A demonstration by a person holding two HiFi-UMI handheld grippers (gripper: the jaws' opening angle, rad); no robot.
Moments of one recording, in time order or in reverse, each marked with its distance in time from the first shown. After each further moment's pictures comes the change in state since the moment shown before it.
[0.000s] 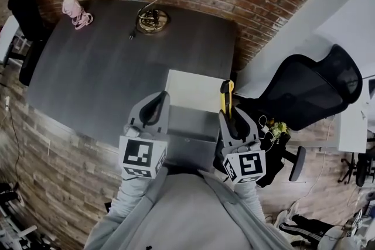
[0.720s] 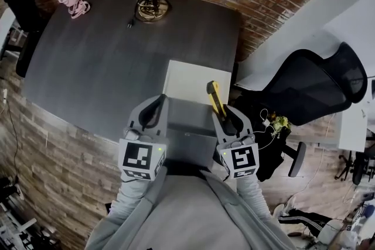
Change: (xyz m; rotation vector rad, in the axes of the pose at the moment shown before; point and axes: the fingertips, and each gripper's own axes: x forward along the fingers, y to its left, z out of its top) left arm -0.005 -0.002 -0.041 -0.046 0.066 0.000; right arm 0.017 0.019 -0.055 -0.109 0.165 0.103
